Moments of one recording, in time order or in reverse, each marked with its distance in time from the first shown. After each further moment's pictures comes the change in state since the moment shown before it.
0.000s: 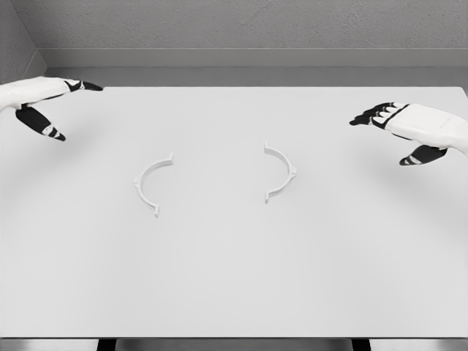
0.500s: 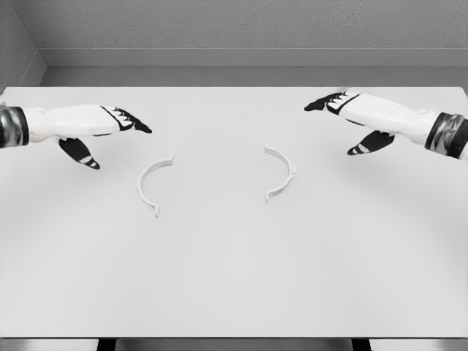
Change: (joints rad) left arm 0.090 0.034 -0.083 -0.378 -0.053 -0.001 -0.002; right arm -0.126 0.206 0.104 0.166 -0.077 0.000 0.000
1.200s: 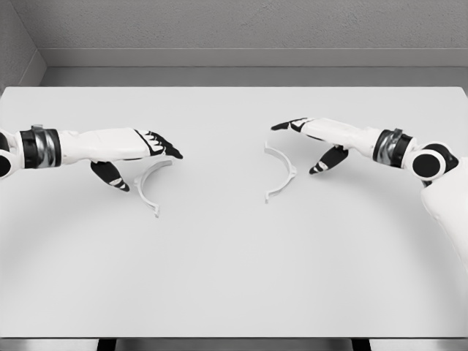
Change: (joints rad) left arm 0.075 -0.036 -0.001 -0.085 0.004 0.001 0.000; right arm -0.074 0.183 0.086 0.282 0.003 0.000 0.000
